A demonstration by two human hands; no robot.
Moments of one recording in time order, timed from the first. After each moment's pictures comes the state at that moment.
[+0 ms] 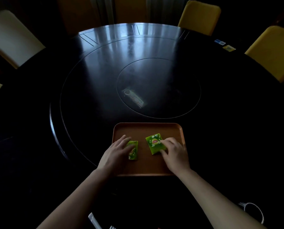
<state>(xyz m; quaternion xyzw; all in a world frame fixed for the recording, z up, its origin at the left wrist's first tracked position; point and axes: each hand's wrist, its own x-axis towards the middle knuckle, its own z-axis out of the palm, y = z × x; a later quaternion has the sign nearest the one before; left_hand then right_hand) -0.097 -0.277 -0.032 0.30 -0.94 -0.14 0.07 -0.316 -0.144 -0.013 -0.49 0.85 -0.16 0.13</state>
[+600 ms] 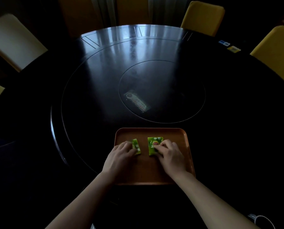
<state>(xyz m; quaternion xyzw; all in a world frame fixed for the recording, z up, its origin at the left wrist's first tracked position) -0.112 -0.286 -0.033 0.31 -0.95 -0.06 0.01 -0.309 -0.170 -0.029 -0.53 0.82 -0.17 0.09</state>
